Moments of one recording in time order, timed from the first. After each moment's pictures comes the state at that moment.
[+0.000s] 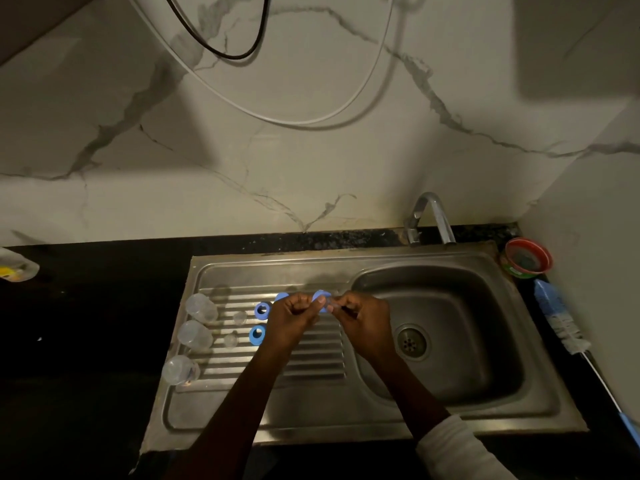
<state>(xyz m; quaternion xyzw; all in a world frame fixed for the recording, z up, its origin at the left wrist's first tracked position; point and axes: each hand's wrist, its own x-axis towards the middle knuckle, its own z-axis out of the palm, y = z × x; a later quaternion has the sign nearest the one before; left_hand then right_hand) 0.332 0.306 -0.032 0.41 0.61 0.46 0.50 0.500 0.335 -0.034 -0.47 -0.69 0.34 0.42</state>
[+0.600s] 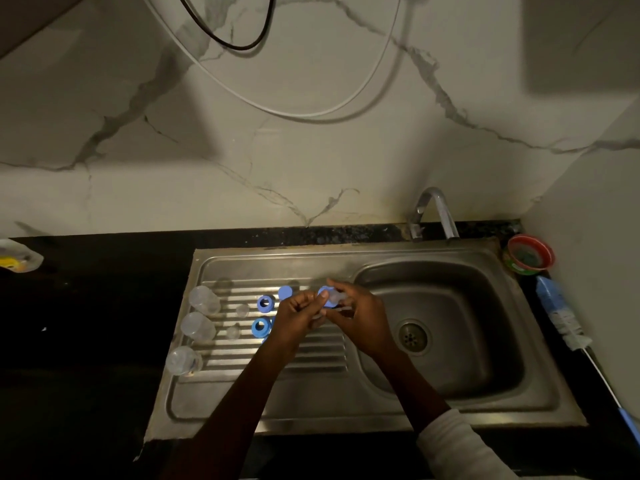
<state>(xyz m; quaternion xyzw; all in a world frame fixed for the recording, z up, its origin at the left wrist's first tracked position) 0.337 0.297 -0.029 0.33 0.57 0.47 0.59 0.499 0.330 -0.033 -0.46 -0.71 0.39 0.36</state>
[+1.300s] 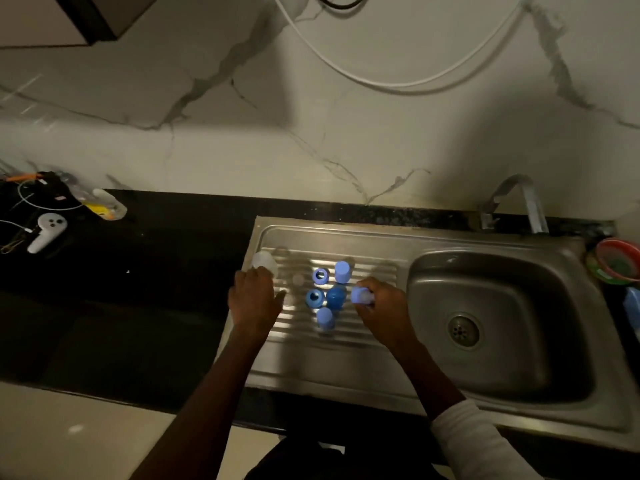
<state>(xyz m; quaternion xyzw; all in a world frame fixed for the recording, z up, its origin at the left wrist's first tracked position) 0.181 0.237 -0.028 0.49 0.87 -0.01 0.04 0.435 0.310 -0.073 -0.49 -0.76 0.33 0.26</state>
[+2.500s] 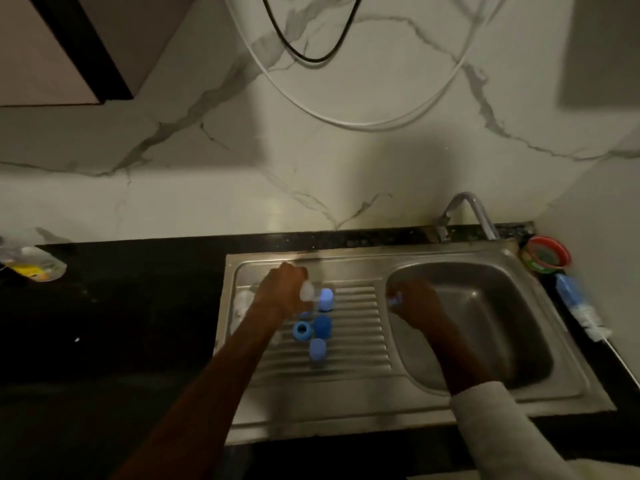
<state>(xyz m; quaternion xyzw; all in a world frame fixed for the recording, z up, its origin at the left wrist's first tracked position) 0.179 0.335 0.028 0.69 0.69 0.00 0.23 0.483 0.362 -0.025 -0.58 -0.77 0.24 0.13</state>
